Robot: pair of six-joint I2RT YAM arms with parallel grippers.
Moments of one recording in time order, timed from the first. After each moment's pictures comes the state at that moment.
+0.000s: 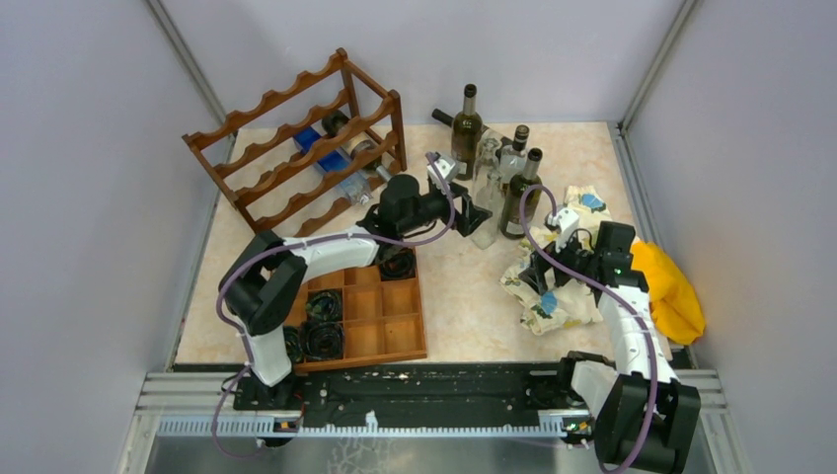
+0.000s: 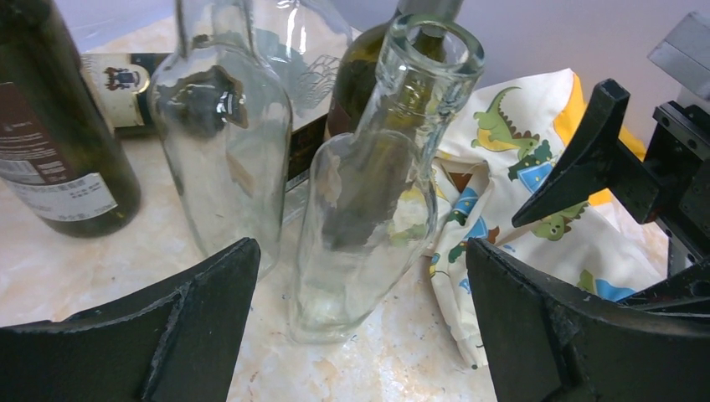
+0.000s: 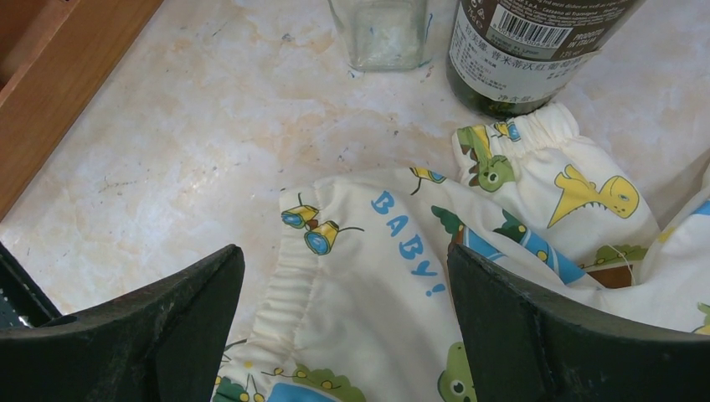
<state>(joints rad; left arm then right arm) -0.78 1.83 1.14 0.64 0.25 -0.19 -0.19 0.96 0.56 -0.43 -0.79 -0.54</state>
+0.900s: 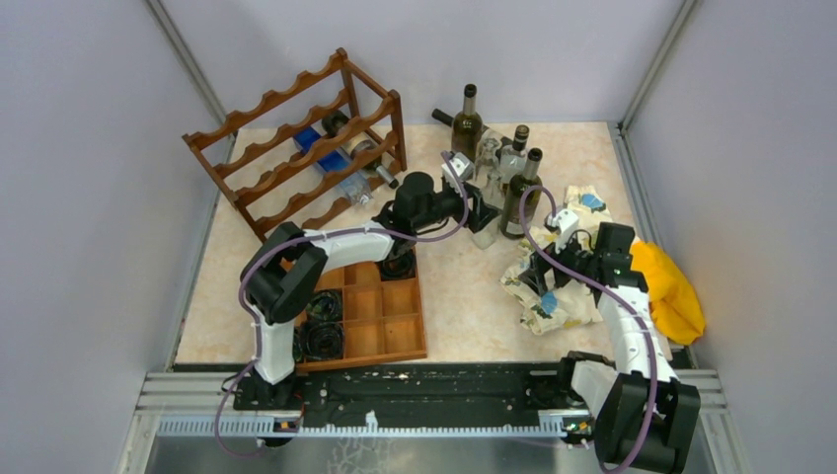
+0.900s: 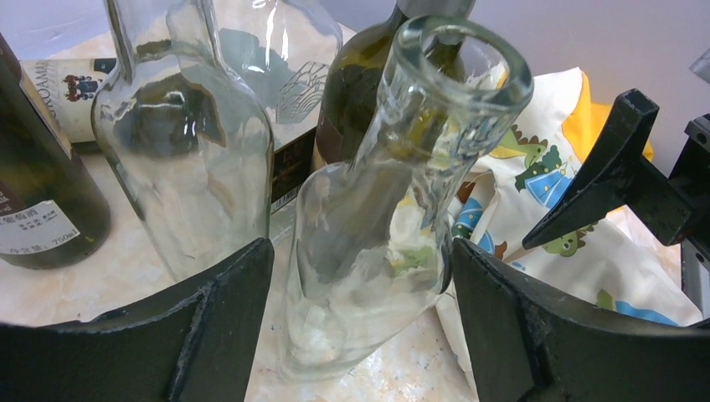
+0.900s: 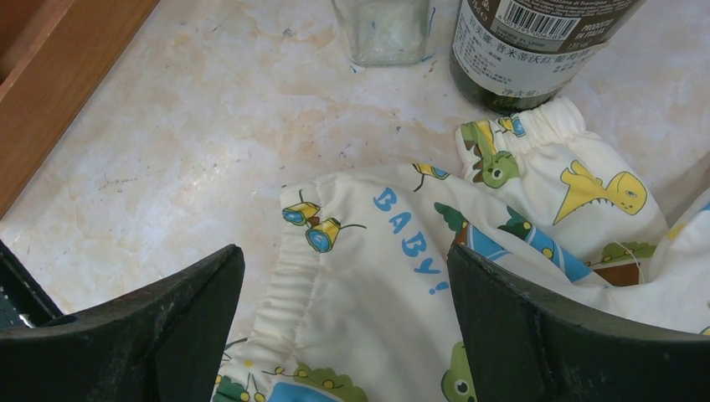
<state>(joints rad) -0.80 1.96 1.24 0.66 0.27 -0.19 -0.19 0.97 0.55 -0.43 -0.79 -0.54</state>
